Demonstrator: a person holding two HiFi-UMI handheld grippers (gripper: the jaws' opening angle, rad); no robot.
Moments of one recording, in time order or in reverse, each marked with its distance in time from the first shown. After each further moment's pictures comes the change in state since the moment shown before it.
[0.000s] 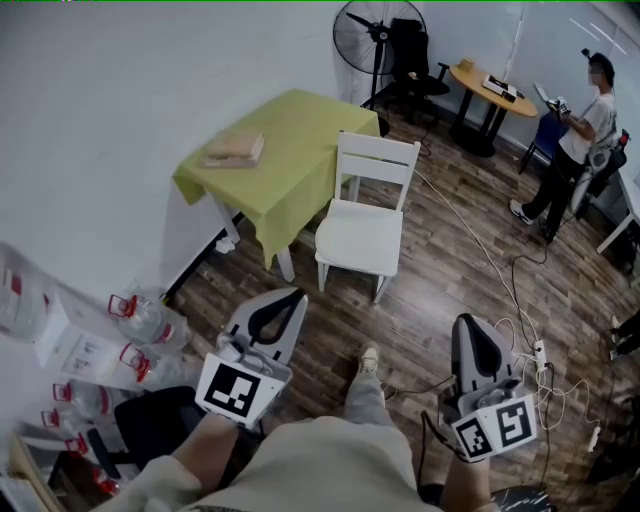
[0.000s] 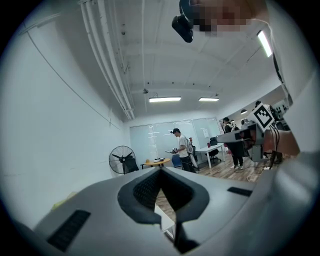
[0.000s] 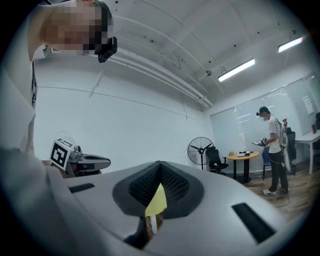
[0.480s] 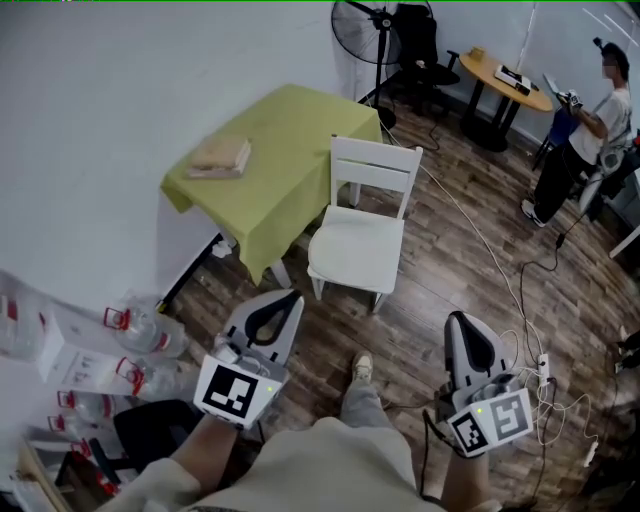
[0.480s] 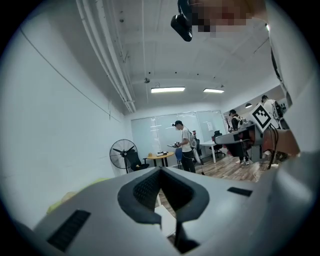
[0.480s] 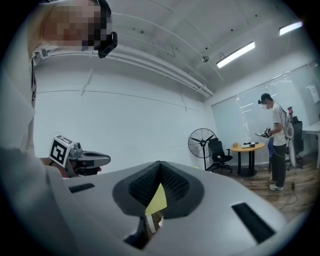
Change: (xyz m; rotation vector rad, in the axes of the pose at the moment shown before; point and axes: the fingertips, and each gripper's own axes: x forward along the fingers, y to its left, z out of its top) left arm 0.138 0.031 -0.013 -0.001 0.087 0.030; right arm 0.107 -0.114 -0.019 0.051 0.074 0.051
